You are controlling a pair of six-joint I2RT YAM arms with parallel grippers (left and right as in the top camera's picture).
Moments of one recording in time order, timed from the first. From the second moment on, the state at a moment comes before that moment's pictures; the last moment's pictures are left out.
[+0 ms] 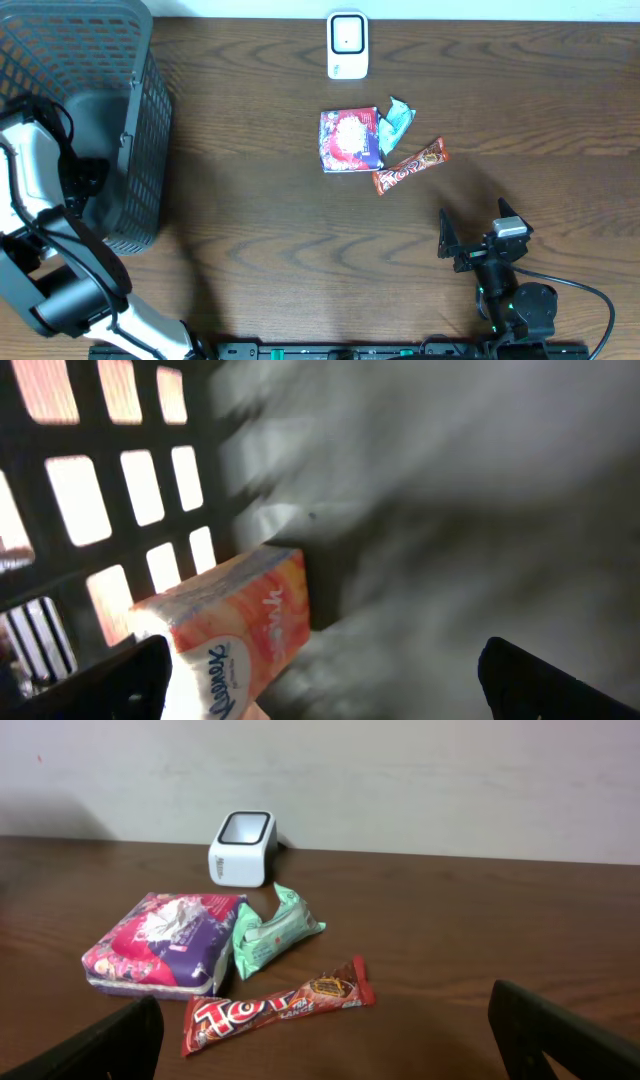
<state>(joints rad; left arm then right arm) 0.53 1.88 1.50 -1.28 -0.22 -0.93 0.08 0.01 0.01 -0.07 -0.12 0.01</state>
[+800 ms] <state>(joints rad) 0.53 1.93 1.50 -1.28 -0.23 -0.98 0.08 0.01 0.01 -0.07 -0.12 0.01</state>
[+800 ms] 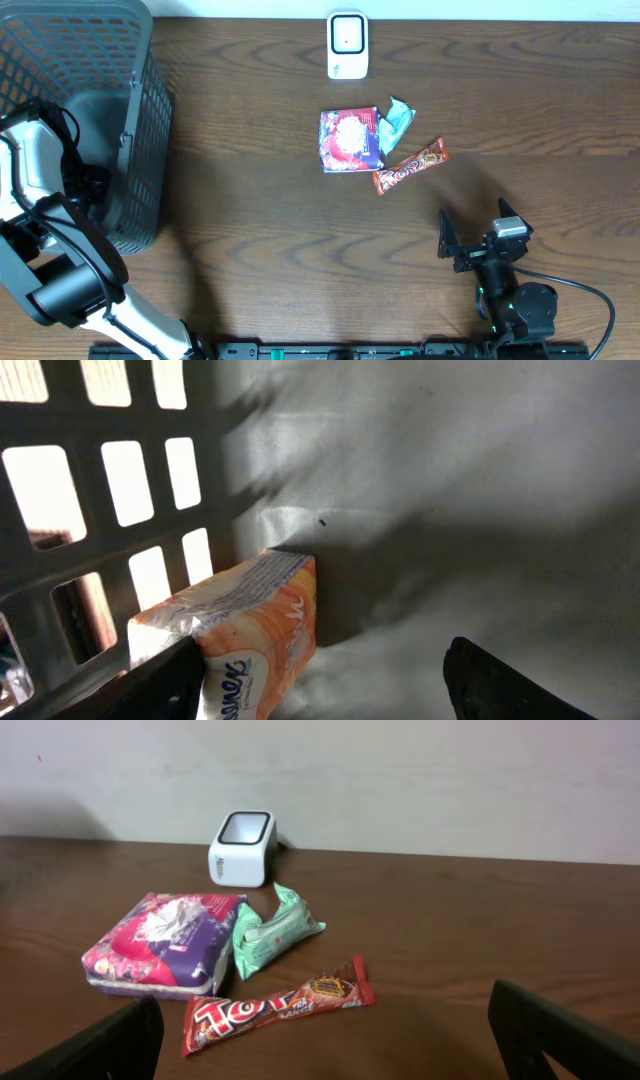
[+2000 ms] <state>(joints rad) 0.53 1.92 1.48 -1.25 -0.04 -0.58 0.08 0.01 0.01 -0.07 -0.12 0.01</state>
